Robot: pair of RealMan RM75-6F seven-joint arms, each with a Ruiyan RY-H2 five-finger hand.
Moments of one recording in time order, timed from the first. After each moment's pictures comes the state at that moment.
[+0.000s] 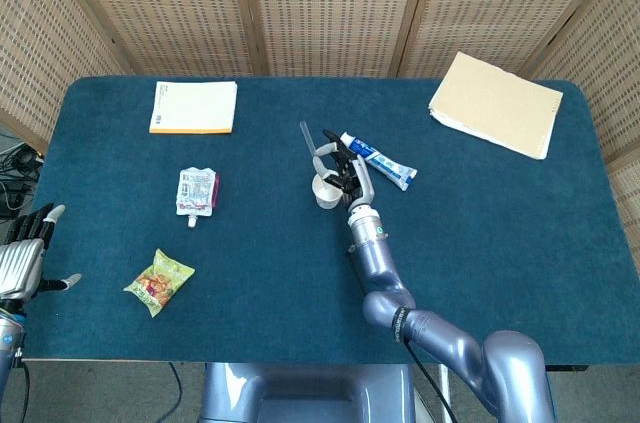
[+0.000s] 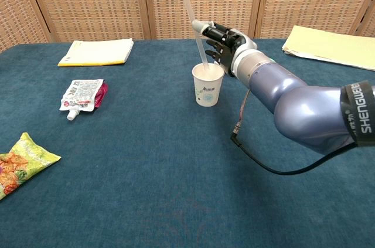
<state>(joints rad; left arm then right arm) -0.22 -1.24 -0.09 -1.40 1.27 1.20 -0.02 0.97 -2.10 0.66 -0.78 -1.12 0.80 1.24</state>
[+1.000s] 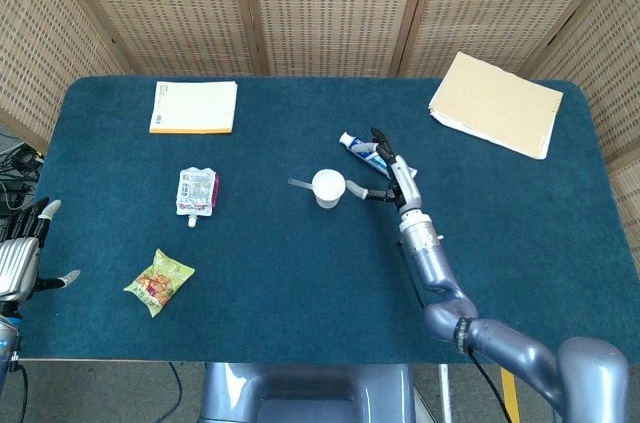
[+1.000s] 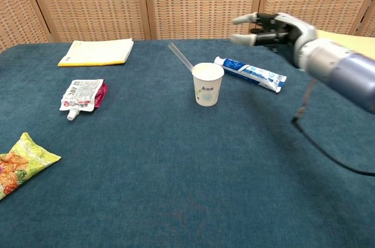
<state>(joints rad) -0.20 -1.21 -0.09 -1.46 1.32 1.29 -0.02 0.73 -1.75 0.44 -1.11 -1.22 0.90 0.86</state>
